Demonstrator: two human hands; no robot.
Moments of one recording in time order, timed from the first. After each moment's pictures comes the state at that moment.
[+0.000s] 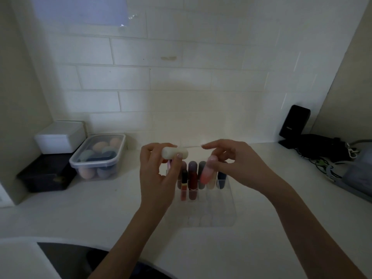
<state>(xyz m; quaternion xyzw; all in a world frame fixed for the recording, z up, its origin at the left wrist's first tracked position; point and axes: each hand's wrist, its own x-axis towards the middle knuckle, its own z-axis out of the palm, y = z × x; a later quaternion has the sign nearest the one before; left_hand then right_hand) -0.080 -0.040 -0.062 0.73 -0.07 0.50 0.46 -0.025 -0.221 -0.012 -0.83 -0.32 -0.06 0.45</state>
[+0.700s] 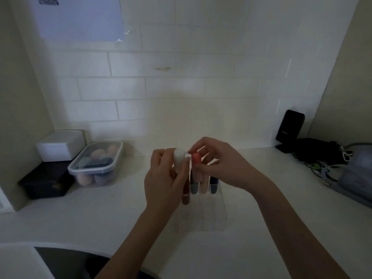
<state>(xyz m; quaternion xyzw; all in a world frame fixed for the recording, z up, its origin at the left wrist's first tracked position) -0.075 -0.068 -0.058 0.81 -0.01 0.48 0.33 -0.029 -0.216 0.003 -0.80 -0.38 -0.03 0.45</state>
